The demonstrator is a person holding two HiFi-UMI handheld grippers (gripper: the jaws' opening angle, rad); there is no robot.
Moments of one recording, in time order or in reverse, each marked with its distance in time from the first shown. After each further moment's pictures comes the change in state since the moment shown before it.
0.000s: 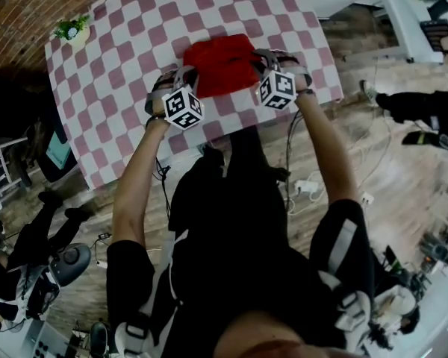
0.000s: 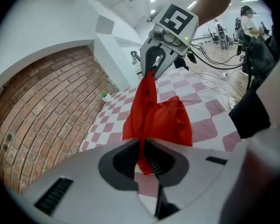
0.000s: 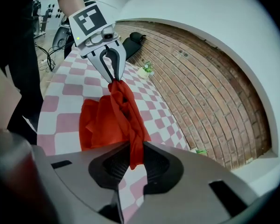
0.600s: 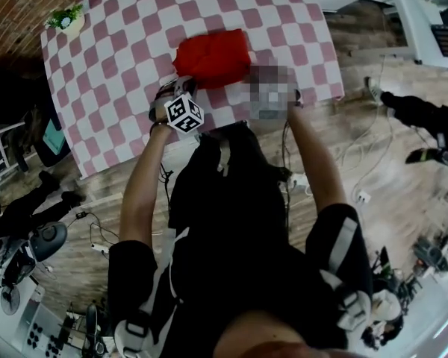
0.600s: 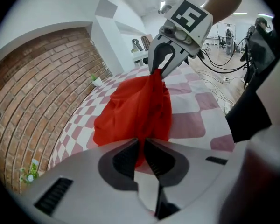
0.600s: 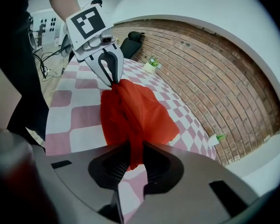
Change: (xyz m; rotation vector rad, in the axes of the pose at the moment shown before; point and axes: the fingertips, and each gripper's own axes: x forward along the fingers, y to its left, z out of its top) left arm 0.033 -0.082 -0.029 -0.098 0.122 -0.093; right arm 0.024 0.088 -0.042 0.106 -0.010 0.109
